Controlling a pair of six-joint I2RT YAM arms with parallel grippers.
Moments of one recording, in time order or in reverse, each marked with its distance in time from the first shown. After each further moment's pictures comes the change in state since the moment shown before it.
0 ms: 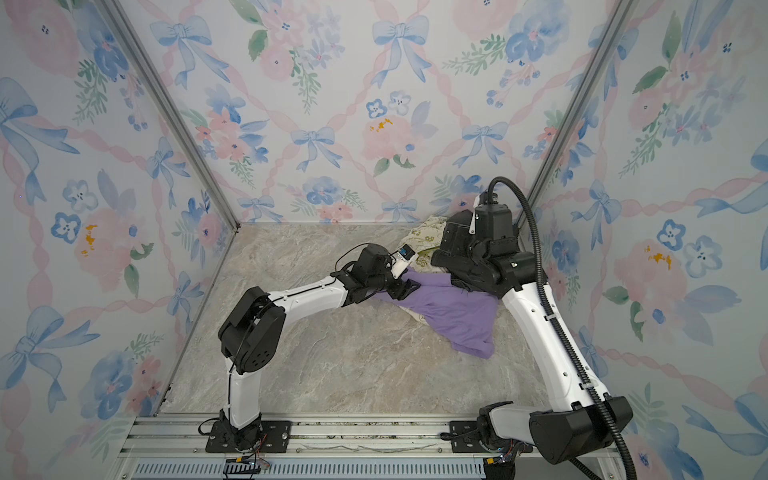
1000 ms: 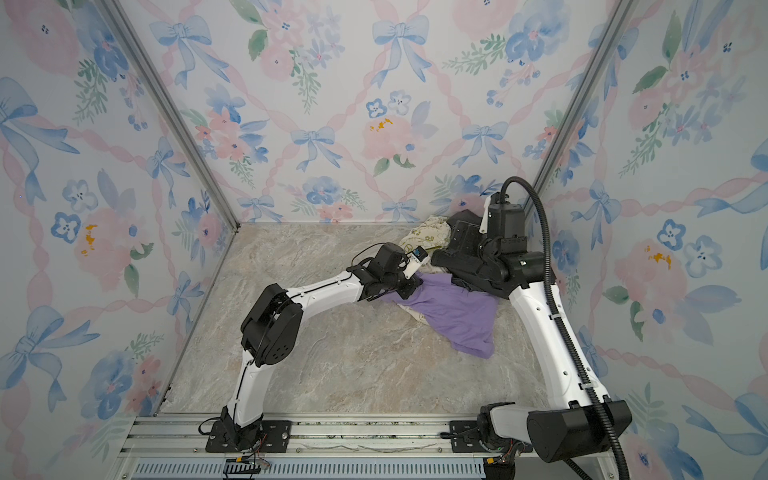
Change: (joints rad) left arm -0.033 0.102 0.208 -0.179 -0.035 -0.007; right arm -0.082 0.000 -0.006 -0.003 -0.088 0.011
